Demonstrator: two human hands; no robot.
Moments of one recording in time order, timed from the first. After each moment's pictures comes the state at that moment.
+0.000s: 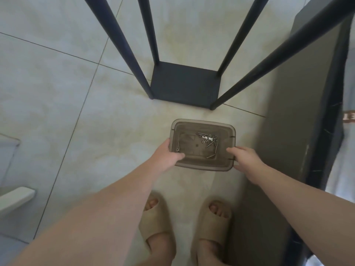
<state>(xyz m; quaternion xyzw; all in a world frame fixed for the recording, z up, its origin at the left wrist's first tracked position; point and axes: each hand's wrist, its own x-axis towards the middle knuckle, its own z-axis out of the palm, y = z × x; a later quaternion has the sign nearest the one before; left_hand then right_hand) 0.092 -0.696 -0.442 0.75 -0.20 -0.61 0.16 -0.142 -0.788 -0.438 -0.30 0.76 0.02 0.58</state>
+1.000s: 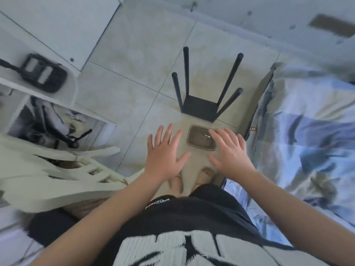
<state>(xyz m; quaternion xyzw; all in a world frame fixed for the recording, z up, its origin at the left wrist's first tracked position) 0.045 -0.554 0.139 0.82 -0.52 -0.25 0.02 -0.149 -0.673 0.139 -0.87 0.40 0.08 0.28</state>
